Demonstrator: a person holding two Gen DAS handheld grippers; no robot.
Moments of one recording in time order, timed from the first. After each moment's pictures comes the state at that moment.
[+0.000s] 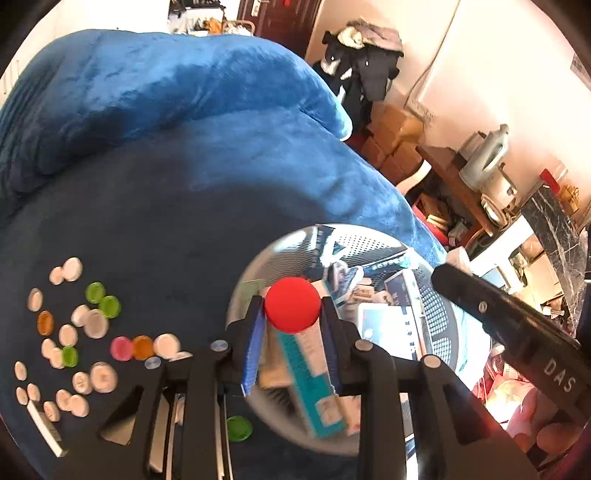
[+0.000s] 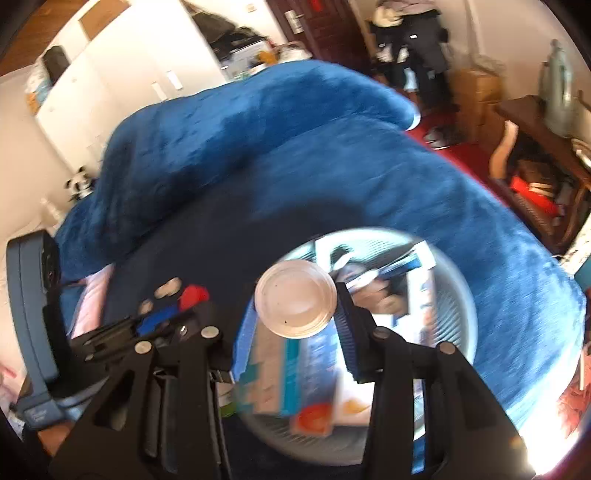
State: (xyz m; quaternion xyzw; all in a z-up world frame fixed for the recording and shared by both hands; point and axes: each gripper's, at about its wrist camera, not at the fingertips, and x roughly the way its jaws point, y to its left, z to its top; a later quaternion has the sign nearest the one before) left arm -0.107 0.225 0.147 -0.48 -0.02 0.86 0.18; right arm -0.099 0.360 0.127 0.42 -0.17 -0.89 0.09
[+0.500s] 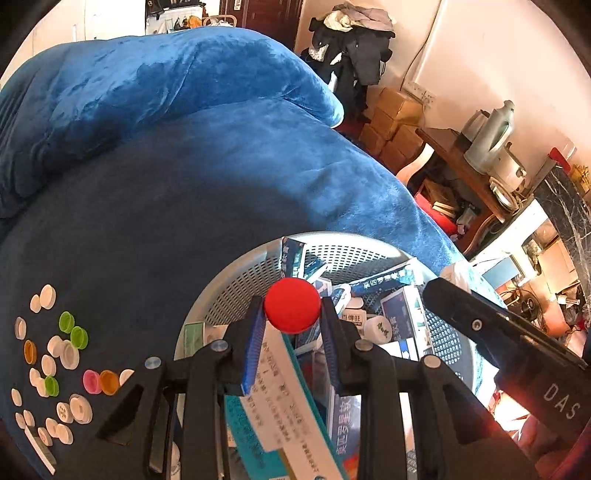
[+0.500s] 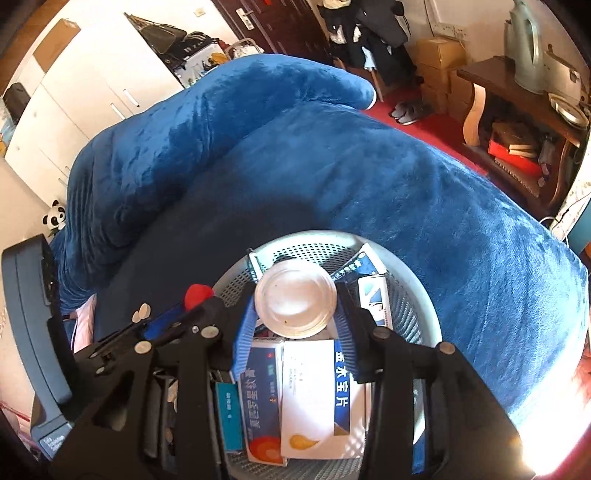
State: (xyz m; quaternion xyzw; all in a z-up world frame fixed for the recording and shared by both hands) left arm -0.144 0.277 0.106 -0.49 0.02 0.85 0.19; right arm -0.131 0.404 0.104 0.45 -0.22 -0.86 0.06
